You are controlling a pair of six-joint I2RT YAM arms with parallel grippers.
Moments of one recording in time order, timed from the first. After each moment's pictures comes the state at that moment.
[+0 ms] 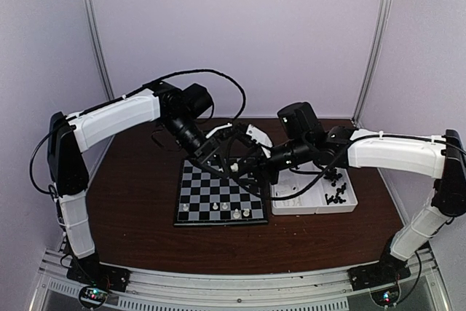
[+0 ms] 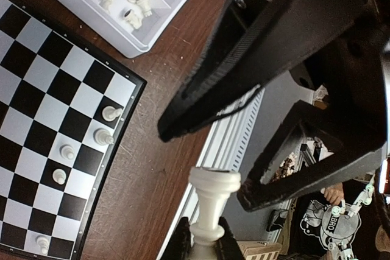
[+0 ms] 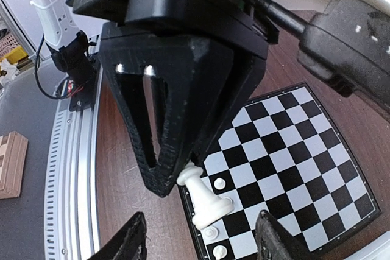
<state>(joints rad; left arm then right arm) -0.74 1.94 1.84 -1.22 0.82 0.05 0.87 1.56 1.19 -0.20 -0.49 -0.13</state>
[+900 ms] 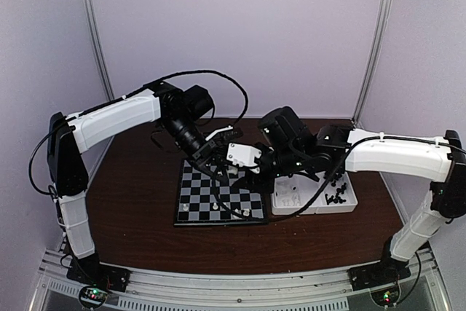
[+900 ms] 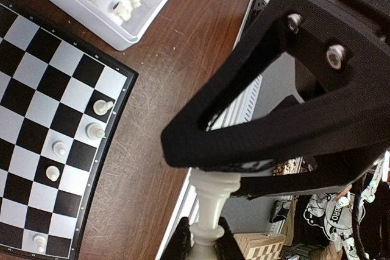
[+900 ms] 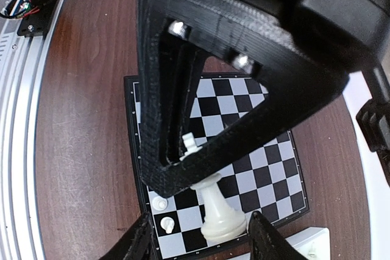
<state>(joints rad) -0.76 1.94 1.84 -1.26 0.83 0.11 1.04 1.58 1.33 -0.45 -0.08 -0.46</state>
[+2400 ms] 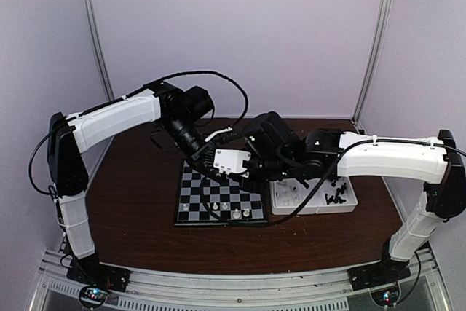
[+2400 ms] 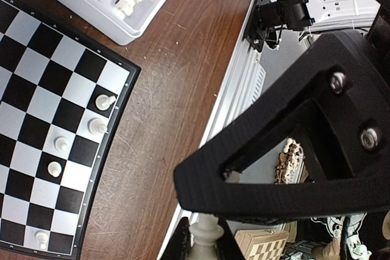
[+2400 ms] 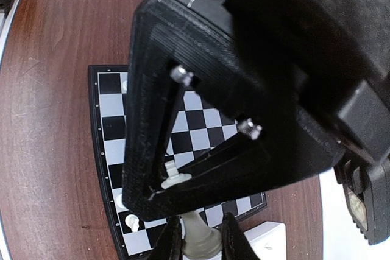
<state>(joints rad) -0.76 1.94 1.84 -1.28 0.82 0.13 1.13 1.63 1.40 -0.47 0.20 -0.55</state>
